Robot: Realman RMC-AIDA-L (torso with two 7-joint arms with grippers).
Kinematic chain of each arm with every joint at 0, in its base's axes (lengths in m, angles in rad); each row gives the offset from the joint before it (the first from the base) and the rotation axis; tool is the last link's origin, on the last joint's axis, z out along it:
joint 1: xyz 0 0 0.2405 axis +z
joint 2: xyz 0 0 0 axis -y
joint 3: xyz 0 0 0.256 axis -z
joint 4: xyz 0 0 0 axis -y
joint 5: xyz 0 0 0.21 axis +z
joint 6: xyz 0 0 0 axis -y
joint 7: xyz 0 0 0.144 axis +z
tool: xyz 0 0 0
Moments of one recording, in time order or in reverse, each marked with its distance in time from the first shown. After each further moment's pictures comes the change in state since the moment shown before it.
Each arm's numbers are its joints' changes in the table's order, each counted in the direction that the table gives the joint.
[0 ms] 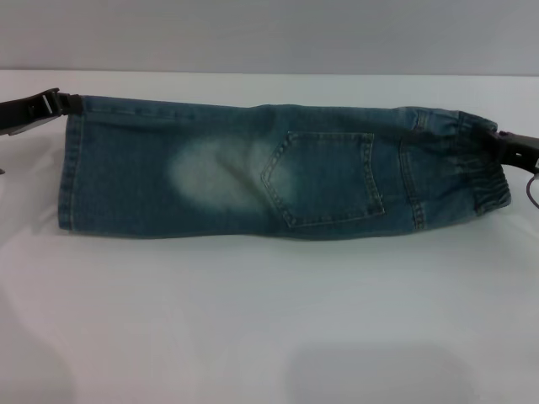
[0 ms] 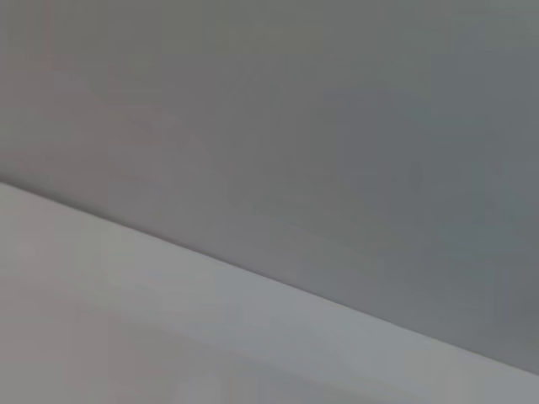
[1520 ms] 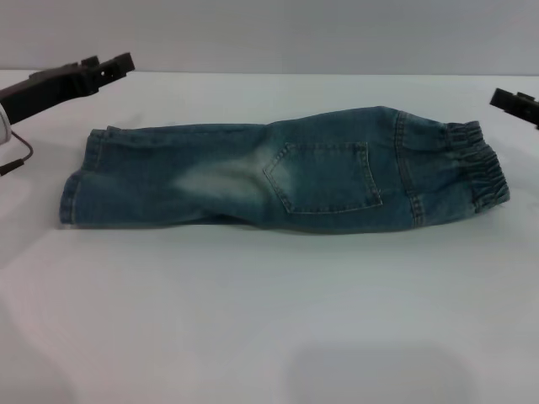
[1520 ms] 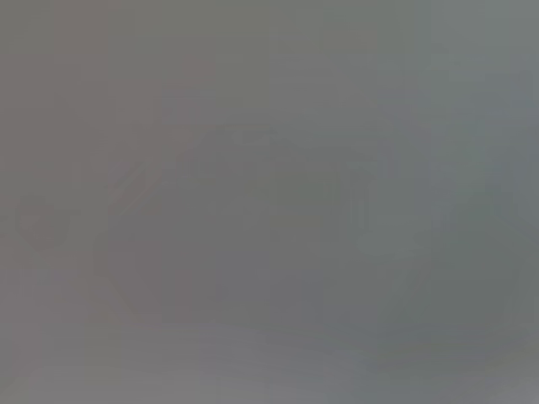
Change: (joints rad) left arm 0.039 0.043 -0.035 0.030 -0.345 -0.098 0.474; right arm -0.036 0.094 0.036 0.089 0.014 0.218 0.197
